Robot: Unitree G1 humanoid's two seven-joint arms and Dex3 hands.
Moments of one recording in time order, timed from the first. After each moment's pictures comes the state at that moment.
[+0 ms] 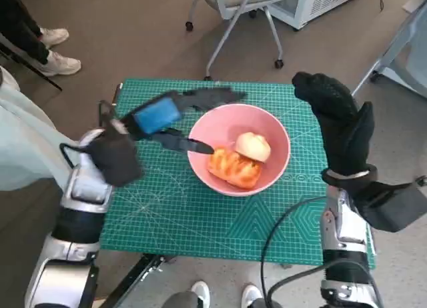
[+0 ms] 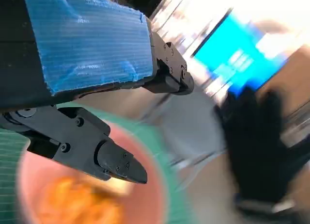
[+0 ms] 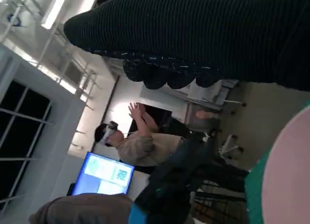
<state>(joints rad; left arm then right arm) -0.68 0.37 -0.03 0.29 -0.08 -0.31 -0.56 -0.55 -0.11 -0.15 0.38 0.31 -0.58 0.42</state>
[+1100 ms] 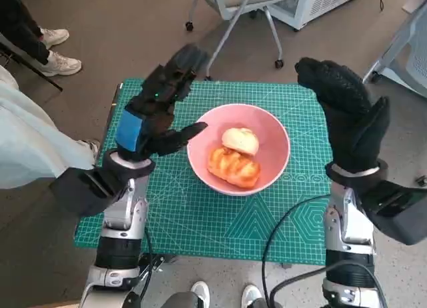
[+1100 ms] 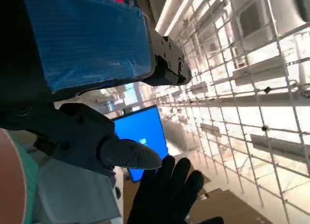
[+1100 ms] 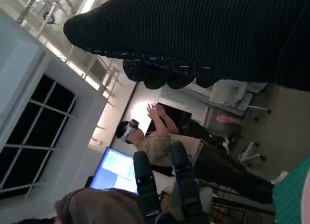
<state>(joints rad) -0.55 0.09 0.09 0.25 -0.27 -0.47 -0.38 -0.56 -0.12 -0.14 0.23 0.31 -0.53 0.41</state>
